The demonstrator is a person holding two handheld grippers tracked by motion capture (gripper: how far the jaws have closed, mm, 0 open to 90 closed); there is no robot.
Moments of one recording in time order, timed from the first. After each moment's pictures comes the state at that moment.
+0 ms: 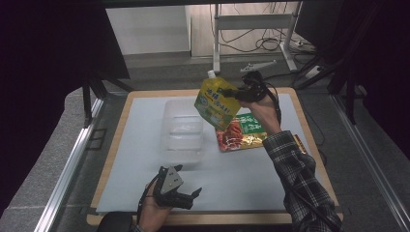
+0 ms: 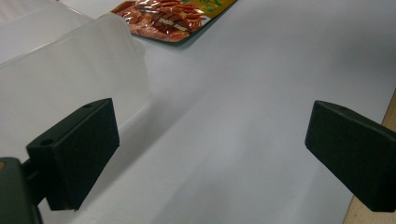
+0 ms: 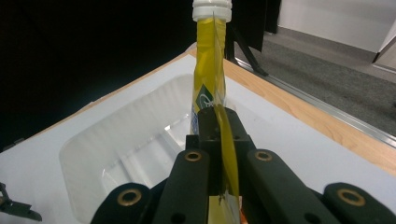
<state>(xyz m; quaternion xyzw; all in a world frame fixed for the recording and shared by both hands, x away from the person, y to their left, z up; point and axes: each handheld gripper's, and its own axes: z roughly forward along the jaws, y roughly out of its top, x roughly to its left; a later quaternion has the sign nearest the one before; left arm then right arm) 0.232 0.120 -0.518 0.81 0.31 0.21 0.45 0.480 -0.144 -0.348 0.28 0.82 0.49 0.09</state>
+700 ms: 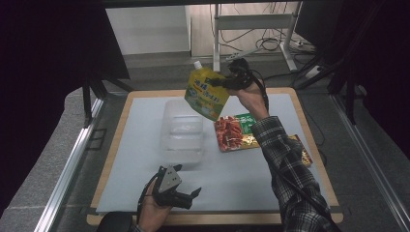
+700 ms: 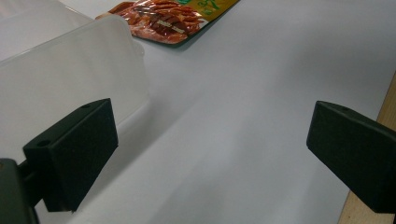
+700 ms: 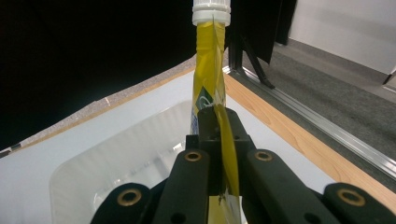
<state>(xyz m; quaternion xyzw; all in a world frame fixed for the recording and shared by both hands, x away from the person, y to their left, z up) 0.234 0.122 -0.518 0.80 0.32 0.20 0.46 0.509 -0.106 -0.332 0.24 0.83 0.49 0.09</state>
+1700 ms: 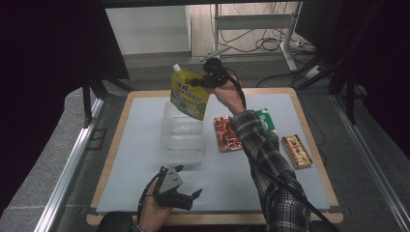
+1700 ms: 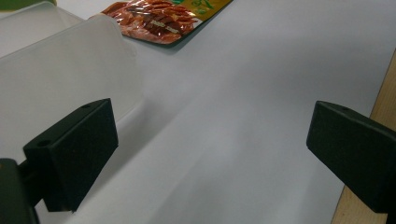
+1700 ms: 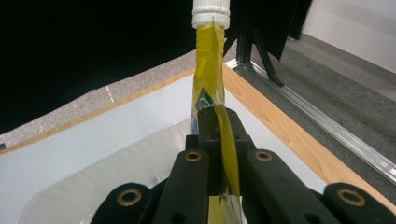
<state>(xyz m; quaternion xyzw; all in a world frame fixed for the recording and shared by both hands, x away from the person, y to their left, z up) 0.233 0.120 -0.518 0.81 0.31 0.20 0.46 0.531 -0.037 -0.347 0.22 0.85 0.47 0.09</state>
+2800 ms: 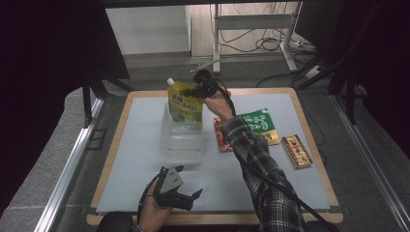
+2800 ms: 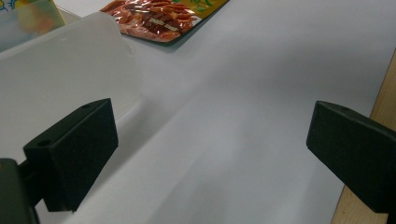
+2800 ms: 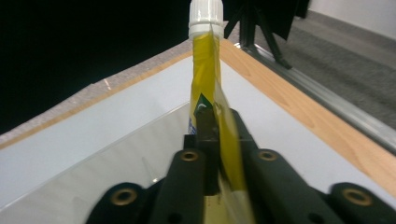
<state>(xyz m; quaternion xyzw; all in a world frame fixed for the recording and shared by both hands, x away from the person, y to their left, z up) 0.233 0.119 -0.519 0.81 0.31 0.20 0.46 0.540 -0.009 -0.397 0.24 0.85 0.45 0.07</state>
